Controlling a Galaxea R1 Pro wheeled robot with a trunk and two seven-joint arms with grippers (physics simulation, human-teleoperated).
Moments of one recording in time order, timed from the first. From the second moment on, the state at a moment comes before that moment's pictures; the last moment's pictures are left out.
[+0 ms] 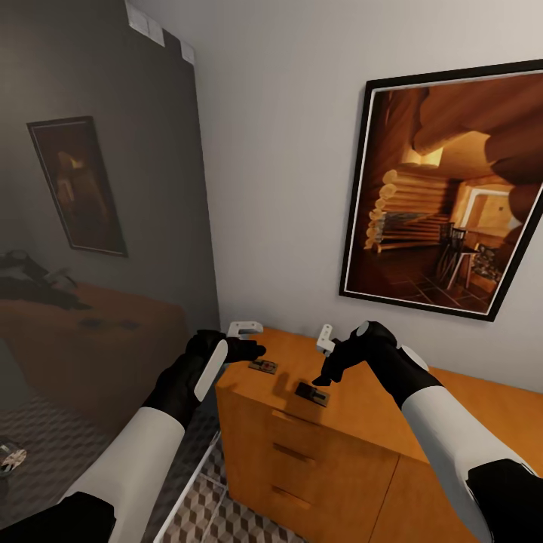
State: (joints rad) left arm -0.85 -0.16 -0.20 -0.92 0.26 0.86 0.08; right arm -0.94 -0.06 0.27 -0.80 0.73 0.44 1.07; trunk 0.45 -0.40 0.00
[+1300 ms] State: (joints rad) left arm -0.85 -0.16 -0.20 -0.92 0.26 0.86 0.08; right arm -0.94 -0.06 0.27 -0.80 0.73 0.44 1.07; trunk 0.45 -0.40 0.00
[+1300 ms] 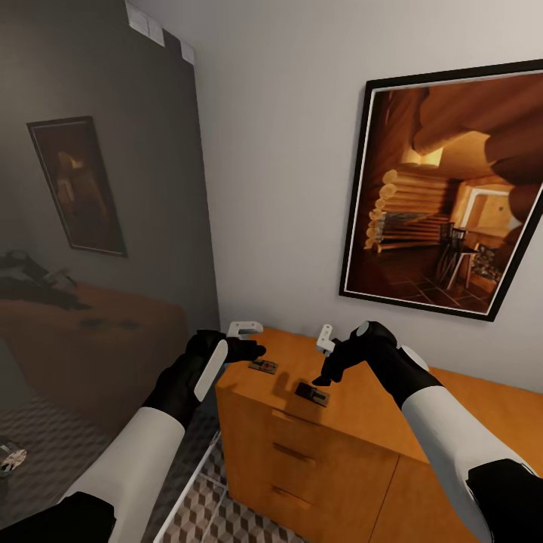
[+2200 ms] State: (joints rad) left arm -0.85 -0.16 -0.20 -0.92 0.26 0.86 0.07; right arm -0.94 -0.06 0.27 -0.80 0.73 0.44 1.07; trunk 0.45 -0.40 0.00
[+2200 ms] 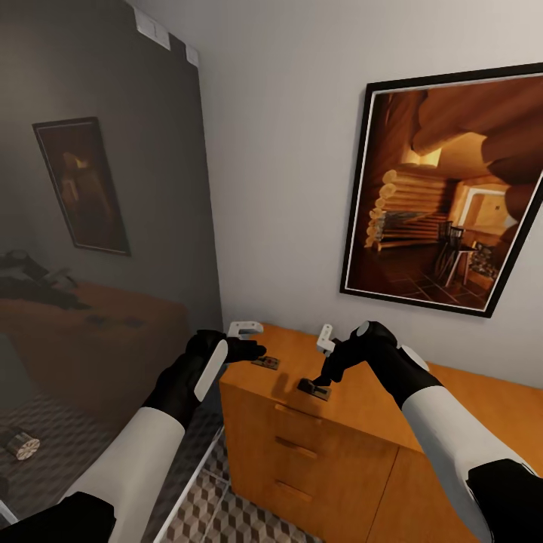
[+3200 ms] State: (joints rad) left arm -0.85 -0.16 -0.20 -0.92 0.26 0.85 0.08; right arm -0.94 -0.06 0.27 -0.80 0.73 0.44 1.07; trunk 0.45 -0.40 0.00
